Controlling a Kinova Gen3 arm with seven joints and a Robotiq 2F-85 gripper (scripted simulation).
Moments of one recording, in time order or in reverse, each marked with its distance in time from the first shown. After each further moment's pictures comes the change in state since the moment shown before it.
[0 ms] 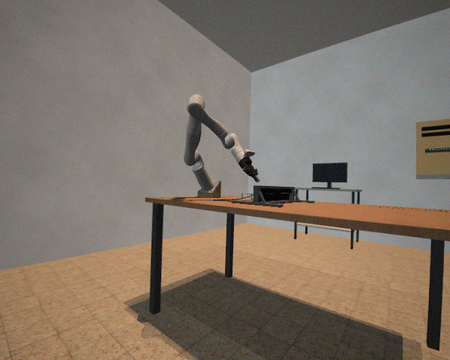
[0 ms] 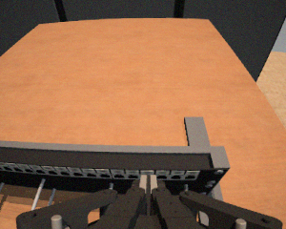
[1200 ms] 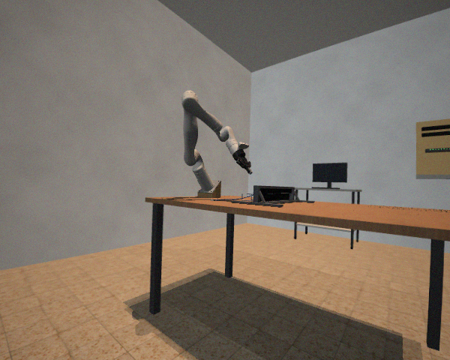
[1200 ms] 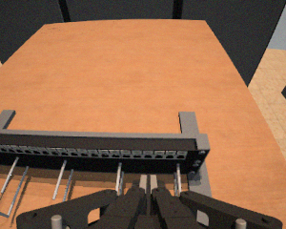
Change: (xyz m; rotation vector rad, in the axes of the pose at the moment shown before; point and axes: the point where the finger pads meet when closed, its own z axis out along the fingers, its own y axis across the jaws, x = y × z) arm -0.009 0.000 -0.069 -0.003 -0.025 -0.002
